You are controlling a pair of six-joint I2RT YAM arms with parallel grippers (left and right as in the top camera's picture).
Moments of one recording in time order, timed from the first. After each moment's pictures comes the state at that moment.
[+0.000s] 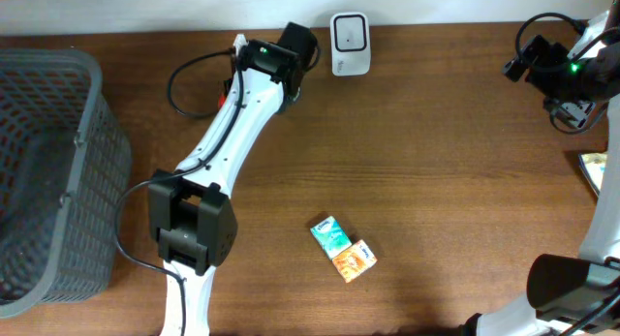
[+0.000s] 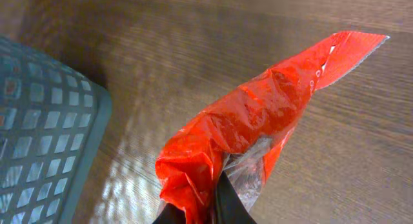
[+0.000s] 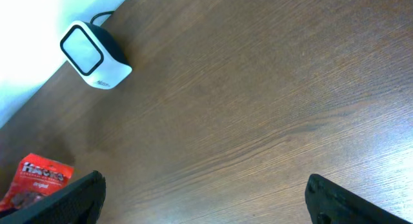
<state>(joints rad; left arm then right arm) -0.43 2.21 2.13 -1.33 -0.69 -0.65 -0.30 1.77 2.06 -1.38 -0.28 0.37</state>
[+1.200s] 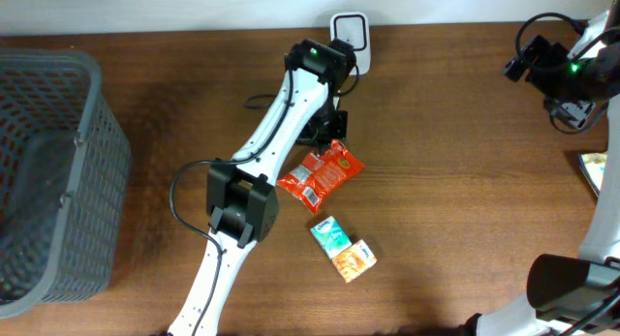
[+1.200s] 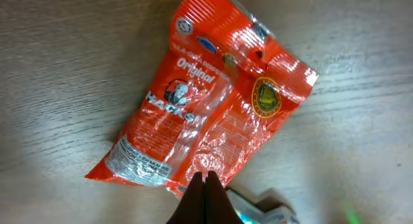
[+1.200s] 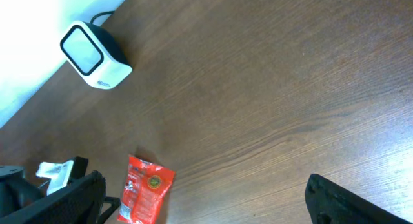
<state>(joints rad) -0.54 2.59 2.62 -1.69 0.14 -0.37 -0.30 1.77 2.06 -1.38 -0.28 0.37</state>
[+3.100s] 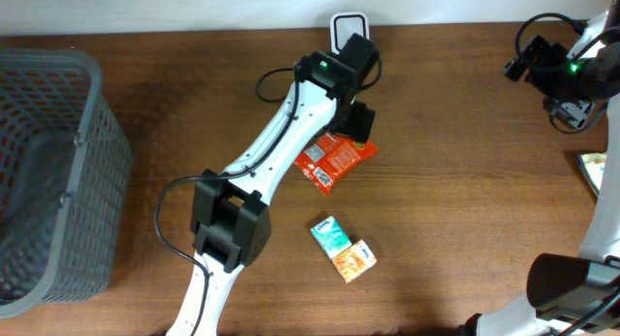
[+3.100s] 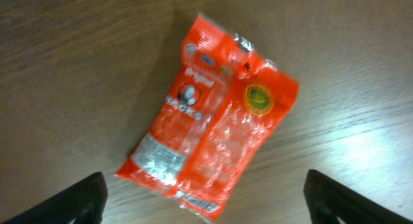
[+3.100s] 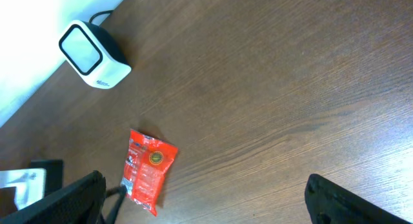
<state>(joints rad) -0.61 2.34 2.31 -1.30 -0.03 -0.26 -0.30 1.77 2.06 -1.38 -0.28 0.37</state>
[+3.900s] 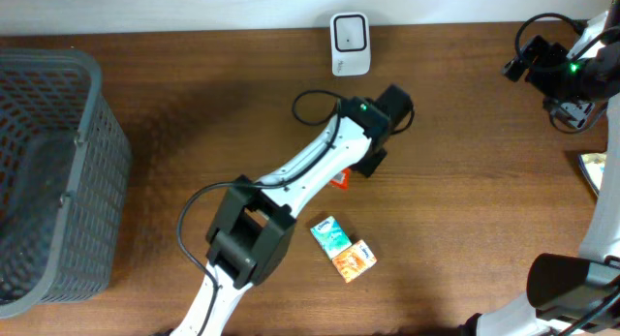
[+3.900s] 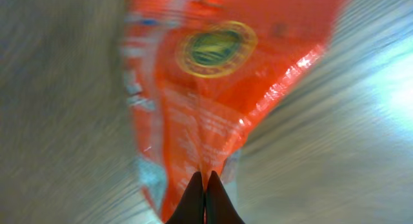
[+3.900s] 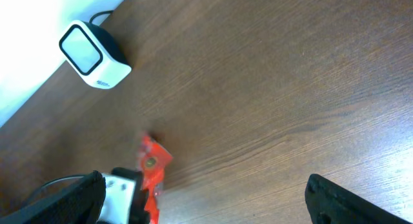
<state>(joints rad) -0.76 2.32 2.06 -1.13 -0.18 -0.06 -0.30 1.77 2.06 -1.38 -0.28 0.37</state>
